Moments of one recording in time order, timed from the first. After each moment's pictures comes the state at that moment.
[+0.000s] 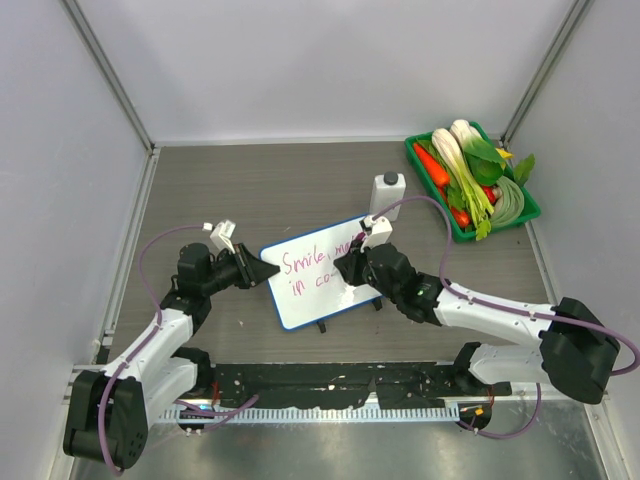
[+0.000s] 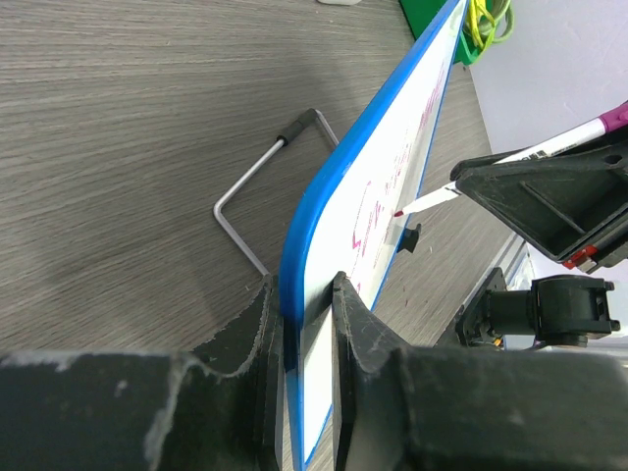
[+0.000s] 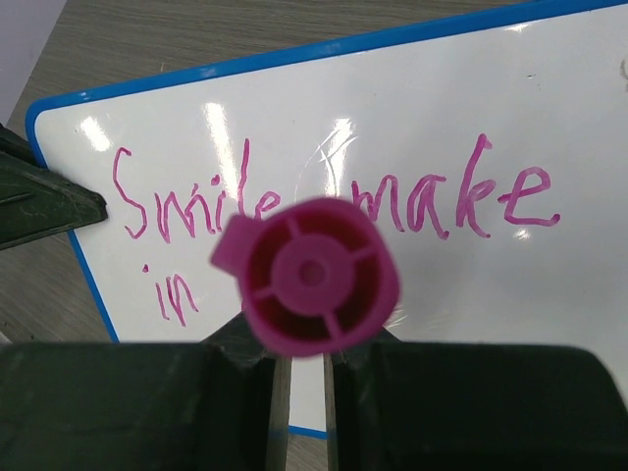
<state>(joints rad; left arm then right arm) -0.18 0.93 0.31 0.23 0.62 -0.62 0.92 1.20 0.61 0.19 0.27 0.55</state>
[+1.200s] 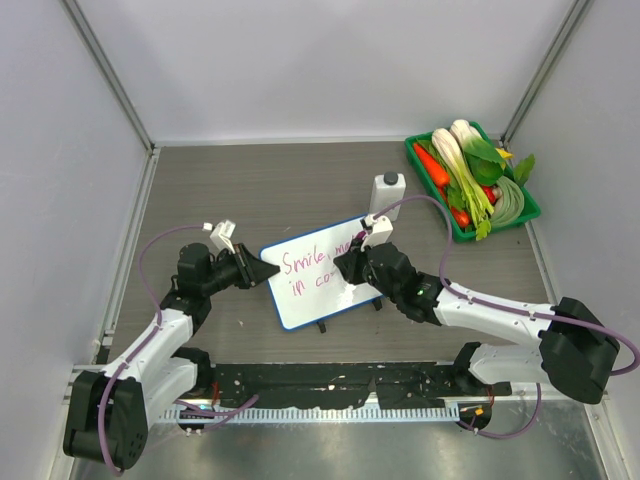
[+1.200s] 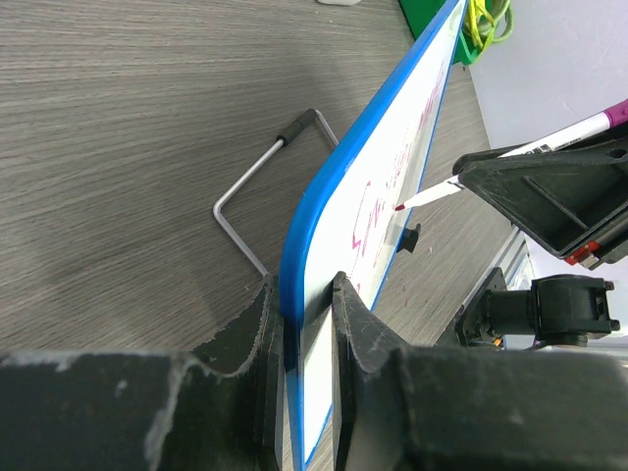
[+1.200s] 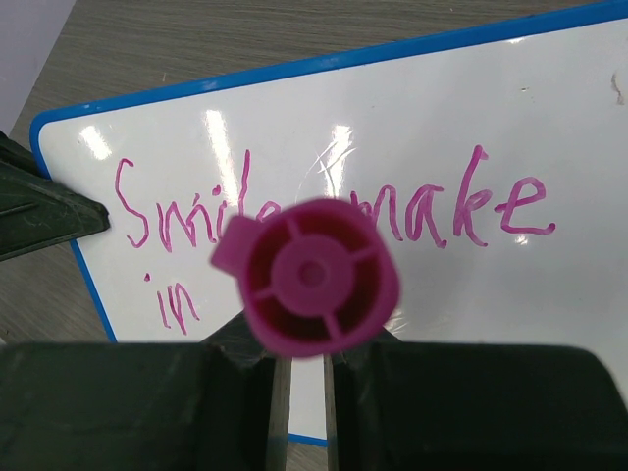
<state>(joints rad) -0.18 0.92 0.31 0.23 0.62 -0.62 0.92 1.20 0.61 0.21 0.28 0.55</state>
